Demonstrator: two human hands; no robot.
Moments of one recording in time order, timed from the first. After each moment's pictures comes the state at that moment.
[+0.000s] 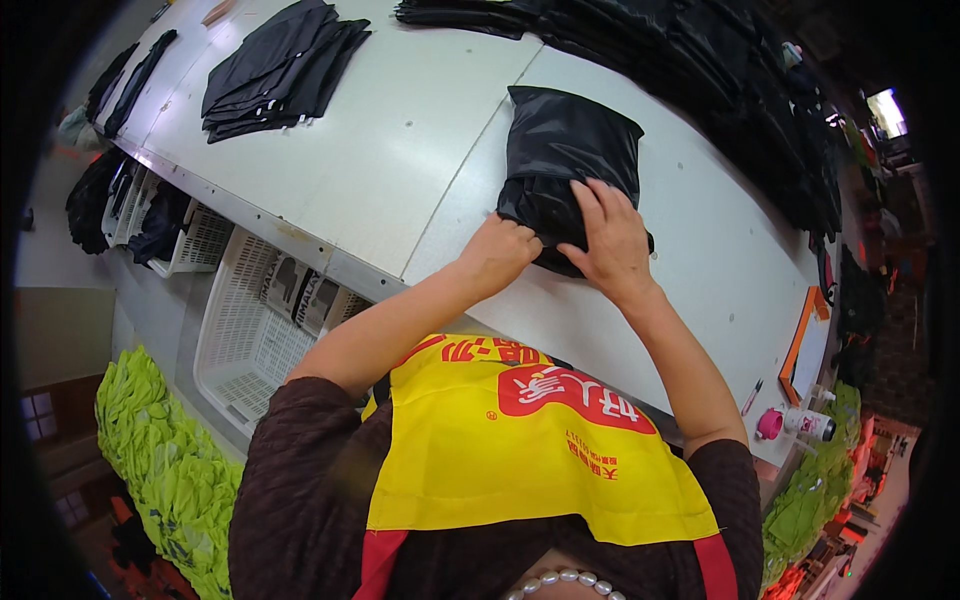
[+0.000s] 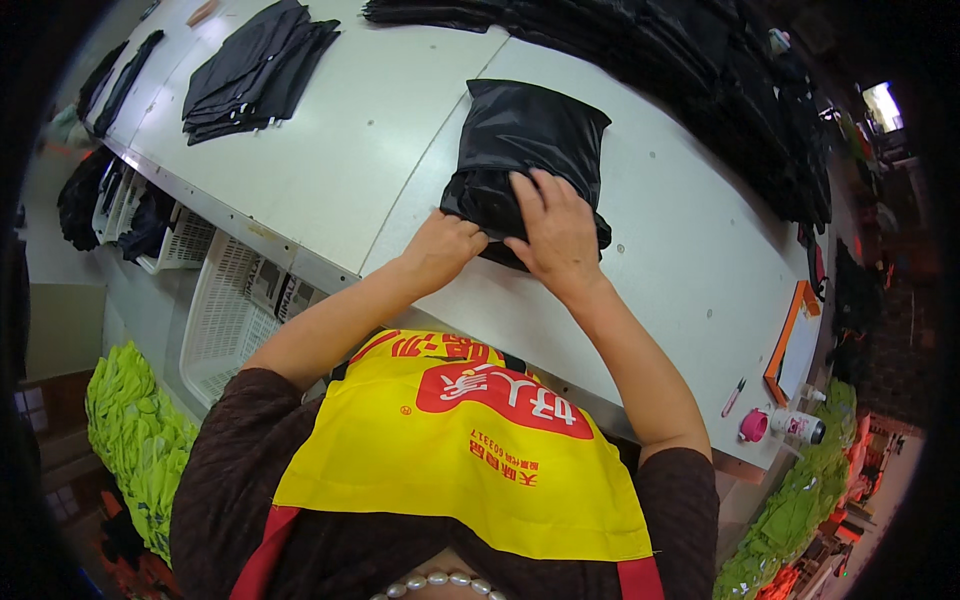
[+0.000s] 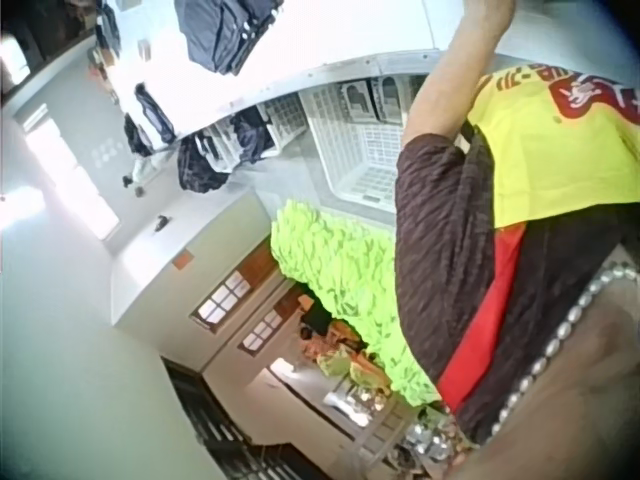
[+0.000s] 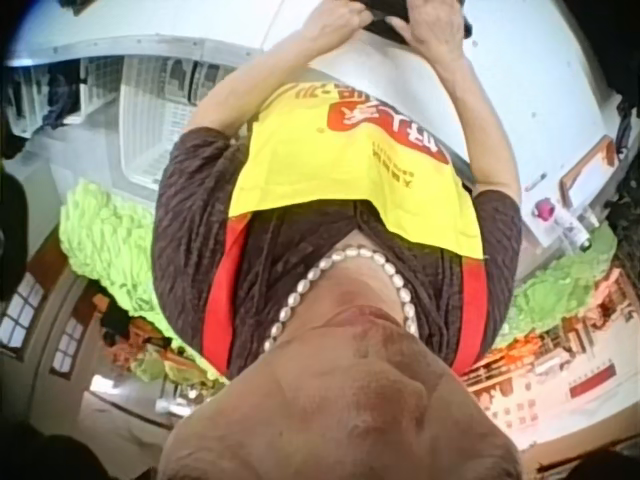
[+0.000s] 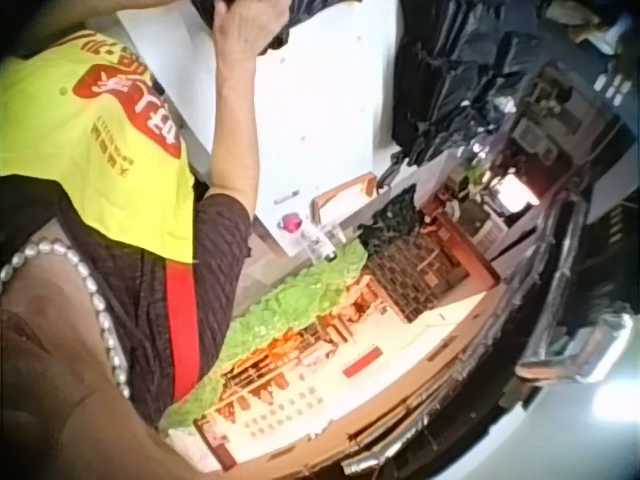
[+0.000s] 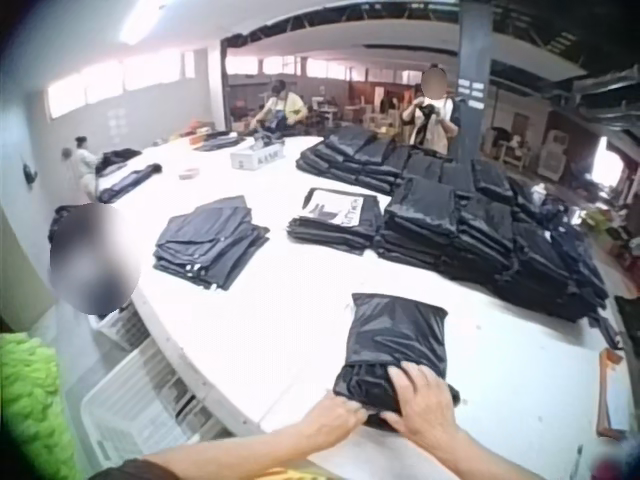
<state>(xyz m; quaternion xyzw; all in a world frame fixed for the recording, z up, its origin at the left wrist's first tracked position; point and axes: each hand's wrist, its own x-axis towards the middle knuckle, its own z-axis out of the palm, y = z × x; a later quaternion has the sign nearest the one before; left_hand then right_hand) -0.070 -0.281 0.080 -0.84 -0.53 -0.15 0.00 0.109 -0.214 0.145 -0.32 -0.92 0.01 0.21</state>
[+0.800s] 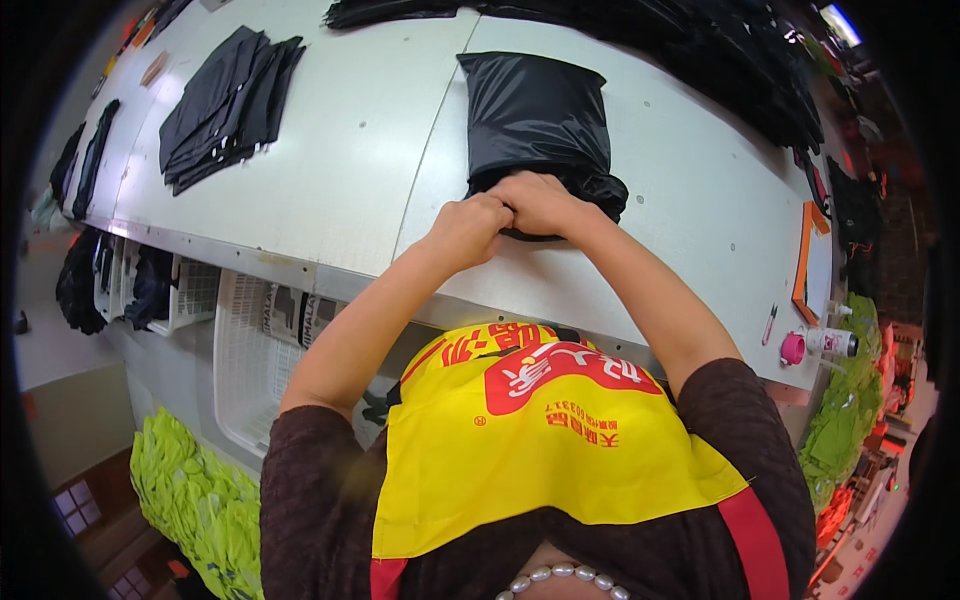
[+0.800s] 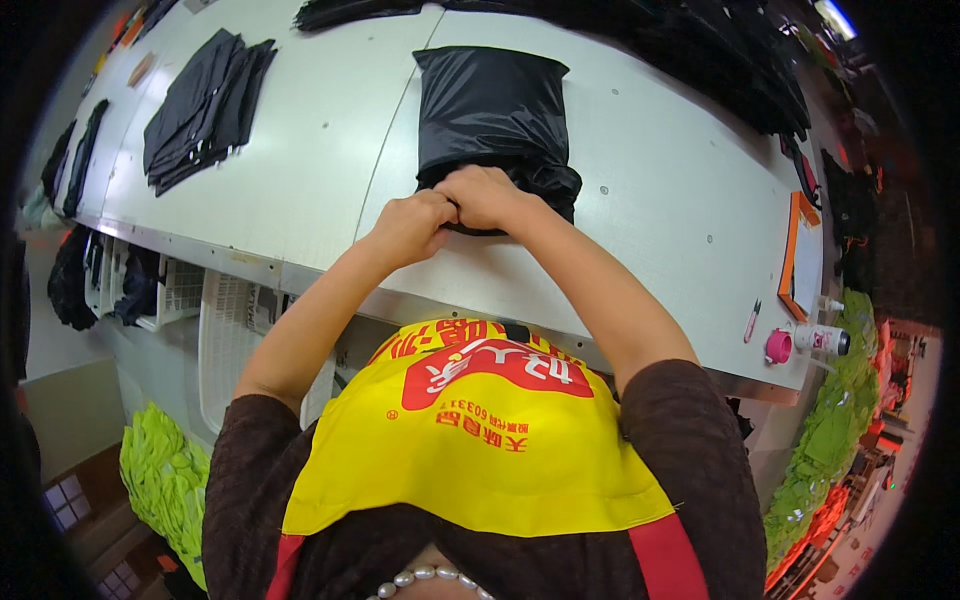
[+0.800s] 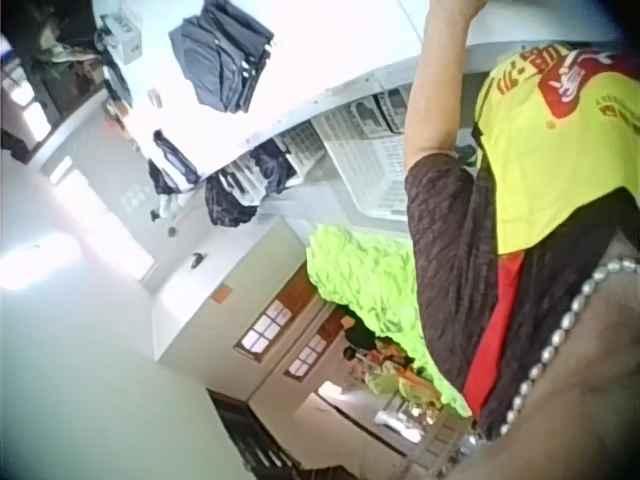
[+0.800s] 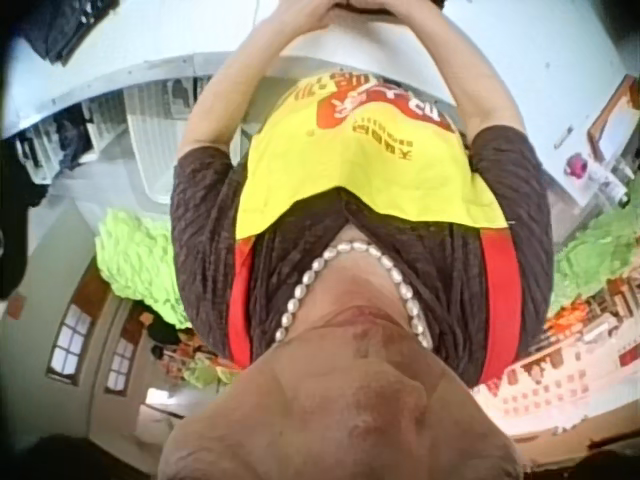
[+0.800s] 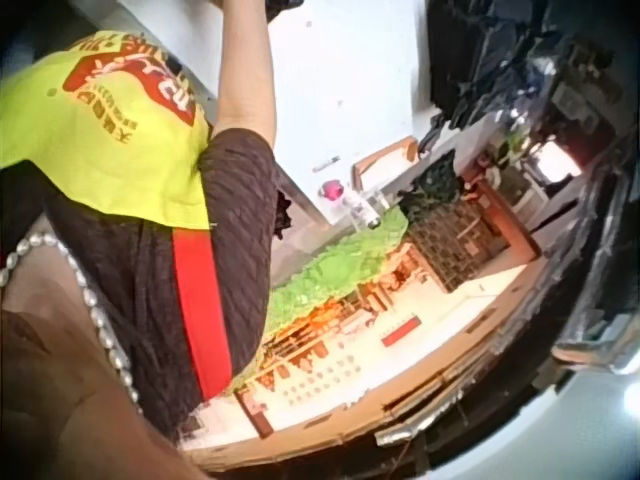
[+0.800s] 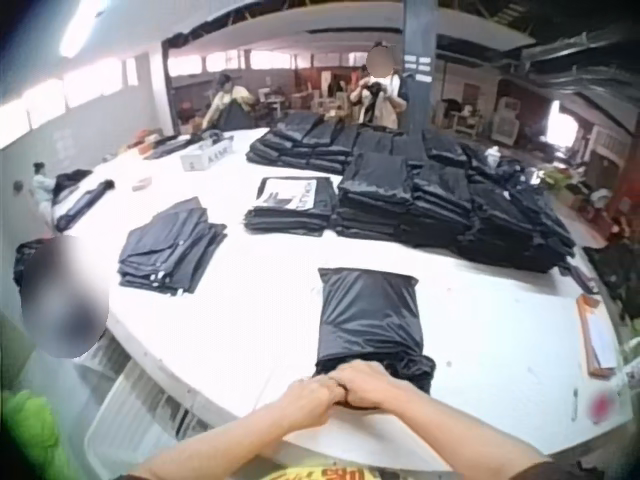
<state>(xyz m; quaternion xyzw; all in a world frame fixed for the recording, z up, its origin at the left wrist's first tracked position) -0.085 -0.275 0.081 -0.84 -0.52 -0.13 -0.13 0.062 -0.190 0.098 -0.27 -0.92 0.27 -0.03</state>
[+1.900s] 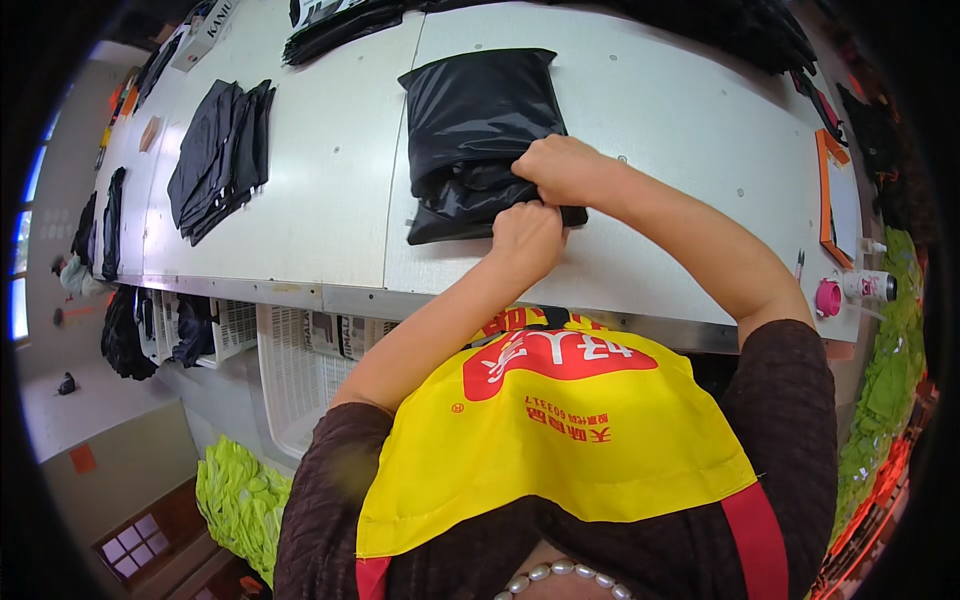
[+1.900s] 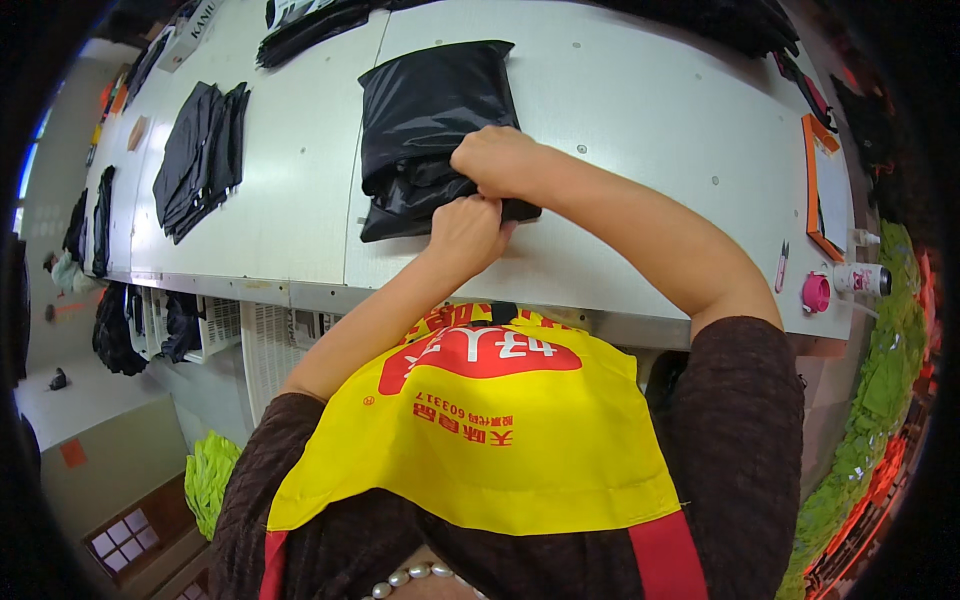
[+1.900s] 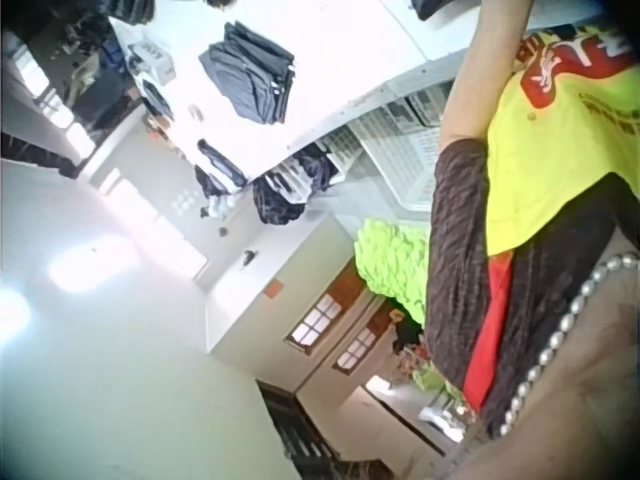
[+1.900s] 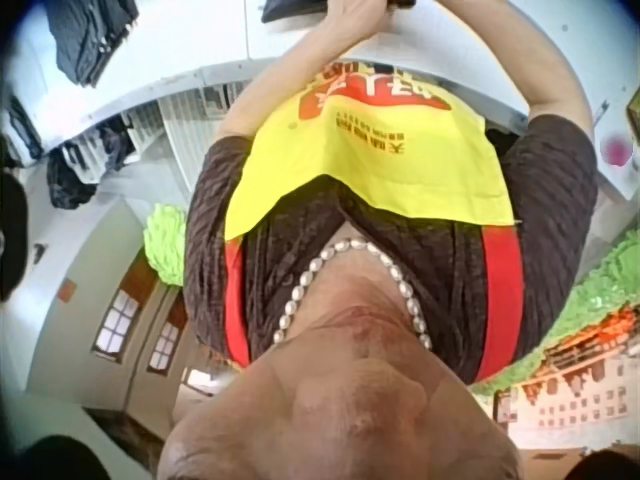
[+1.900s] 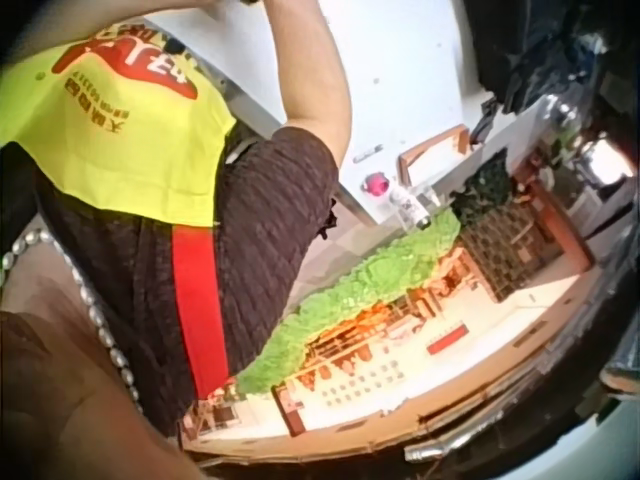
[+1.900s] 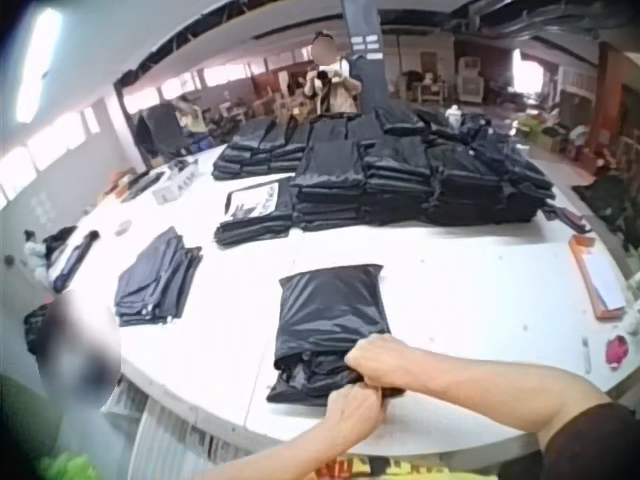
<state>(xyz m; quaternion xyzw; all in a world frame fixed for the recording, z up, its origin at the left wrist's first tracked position) 0.039 -0.277 0.092 -0.80 -0.59 -0.06 -0.12 0.136 -0.180 0.132 -0.31 -0.94 0.13 -0.05</state>
